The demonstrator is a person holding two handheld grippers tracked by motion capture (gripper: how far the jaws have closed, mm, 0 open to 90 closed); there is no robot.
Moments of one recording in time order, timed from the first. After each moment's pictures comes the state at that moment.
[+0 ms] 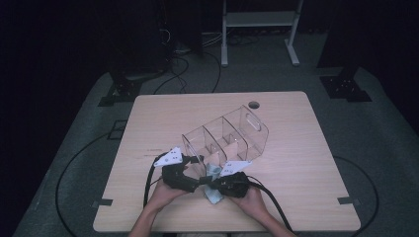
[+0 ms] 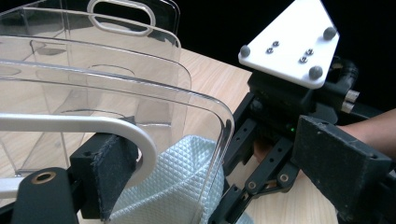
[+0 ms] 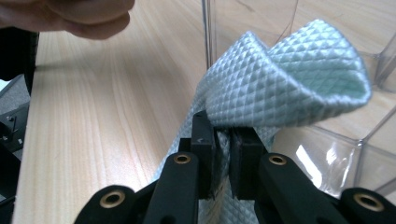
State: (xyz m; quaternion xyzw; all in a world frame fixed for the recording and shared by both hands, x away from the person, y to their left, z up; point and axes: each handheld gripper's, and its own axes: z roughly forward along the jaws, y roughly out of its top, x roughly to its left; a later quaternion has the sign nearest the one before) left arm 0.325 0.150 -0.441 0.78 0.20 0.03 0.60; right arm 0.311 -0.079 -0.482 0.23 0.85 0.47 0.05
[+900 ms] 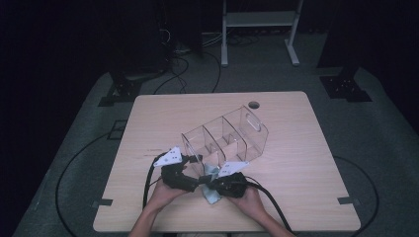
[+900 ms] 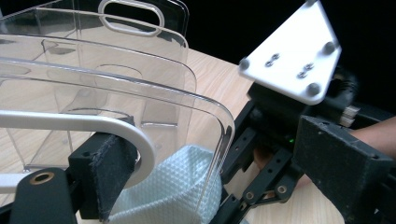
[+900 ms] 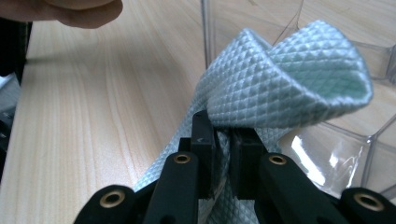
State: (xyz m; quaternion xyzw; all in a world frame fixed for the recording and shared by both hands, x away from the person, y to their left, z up) left arm 0.324 0.152 -0.441 0.78 0.20 0.04 0.60; right arm 0.316 -0.075 -0.494 0.23 0.85 0.46 0.05
